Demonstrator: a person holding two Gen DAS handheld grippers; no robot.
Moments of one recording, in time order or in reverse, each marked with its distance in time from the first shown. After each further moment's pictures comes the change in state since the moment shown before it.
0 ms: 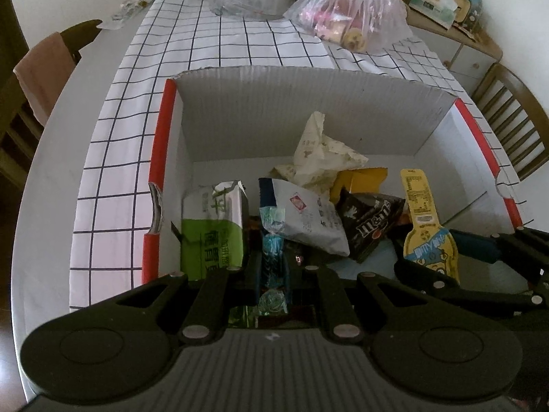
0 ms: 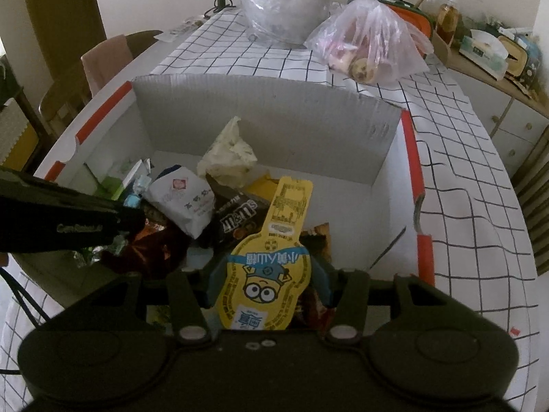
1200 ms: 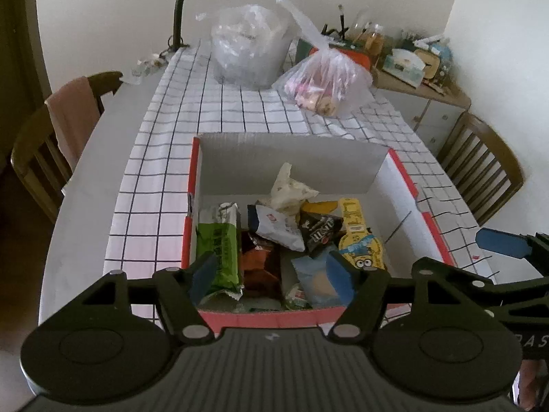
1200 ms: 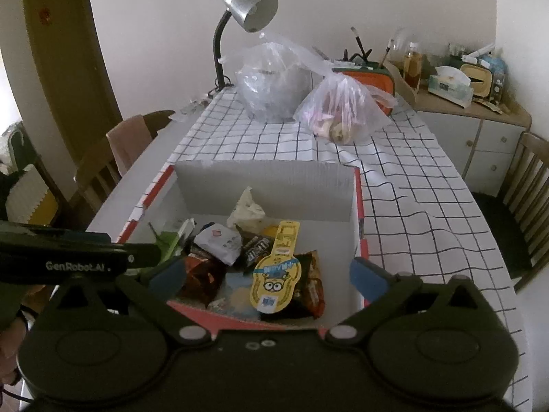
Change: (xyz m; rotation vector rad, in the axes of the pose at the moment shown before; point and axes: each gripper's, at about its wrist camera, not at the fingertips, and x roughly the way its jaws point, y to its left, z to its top) left arm -0.113 -0.007 -0.048 -0.024 -0.233 -0.045; right arm -0.121 -0.010 -0.029 0.103 -0.241 0.050
